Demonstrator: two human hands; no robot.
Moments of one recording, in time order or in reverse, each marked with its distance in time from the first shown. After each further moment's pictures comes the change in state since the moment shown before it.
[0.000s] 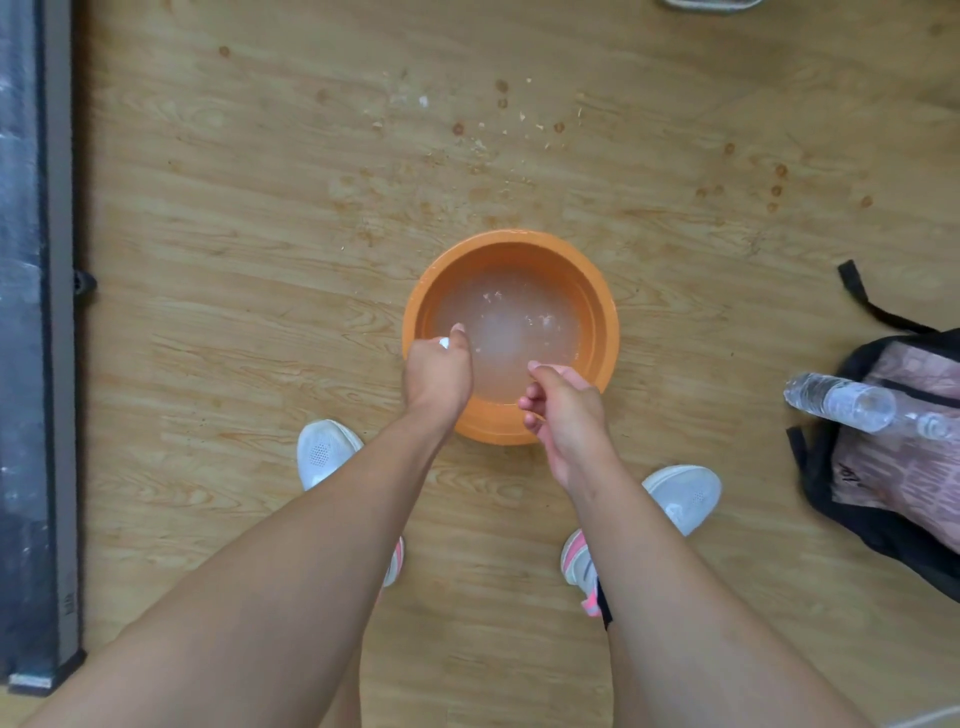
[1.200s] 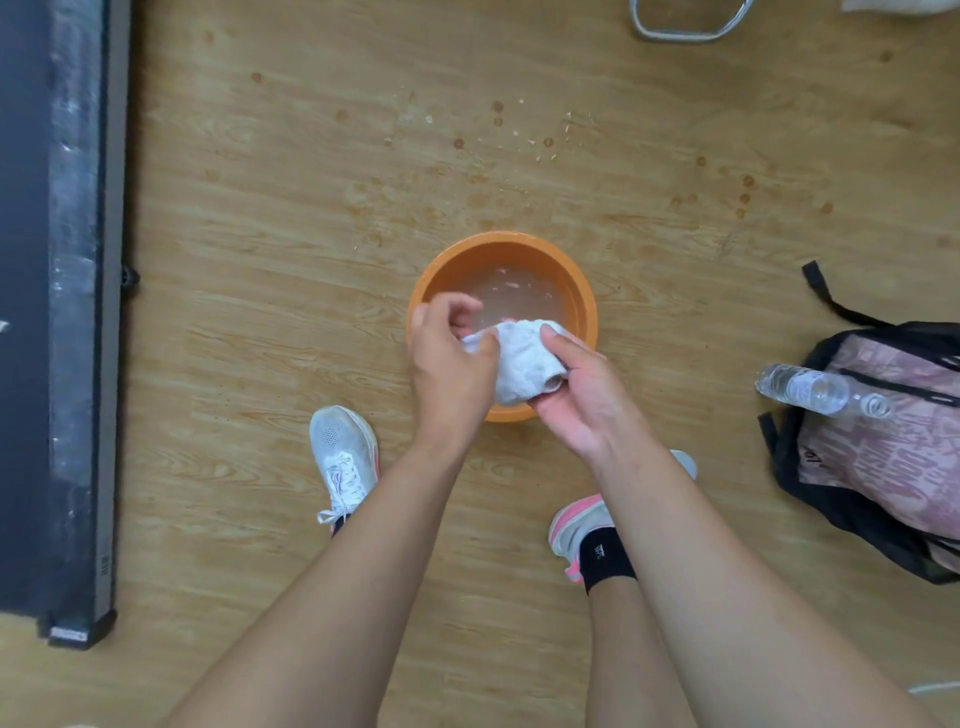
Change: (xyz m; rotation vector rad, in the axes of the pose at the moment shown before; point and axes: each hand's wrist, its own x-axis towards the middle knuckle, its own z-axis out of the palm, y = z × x) left_hand -0.111 0.039 -0.028 -0.017 0.052 0.472; right_hand -0.066 -0.050 -0.028 0.434 -0.373 0.073
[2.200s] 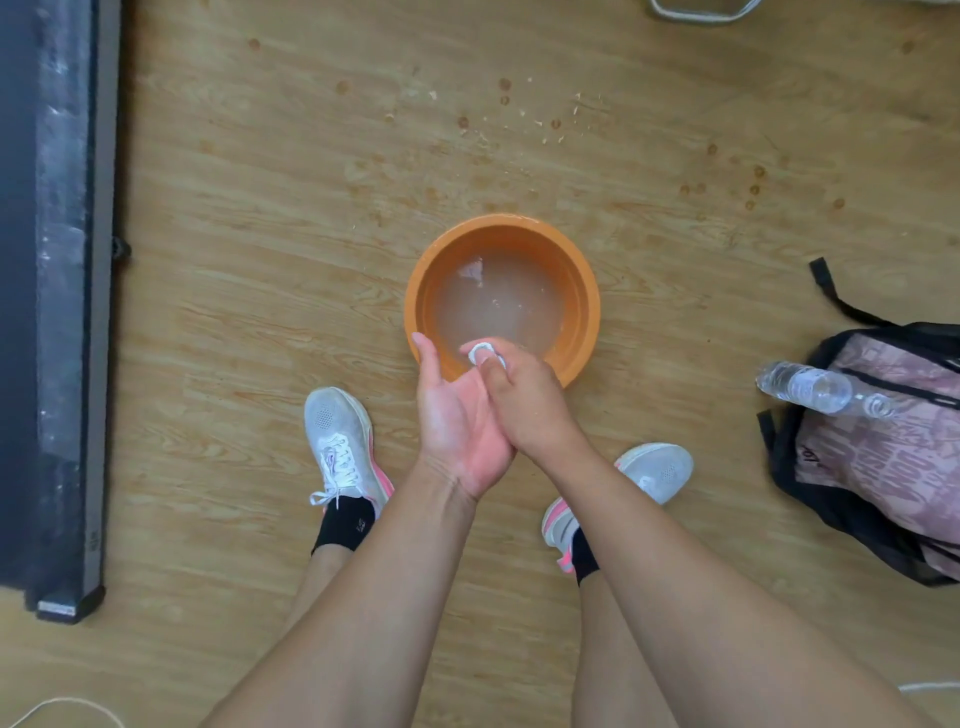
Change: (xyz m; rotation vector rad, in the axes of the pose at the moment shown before) left_hand -0.038 -0.026 0.010 -1.400 -0.437 -0.801; right_hand 0.001 0.041 0.003 -1.288 -0.053 -0.396
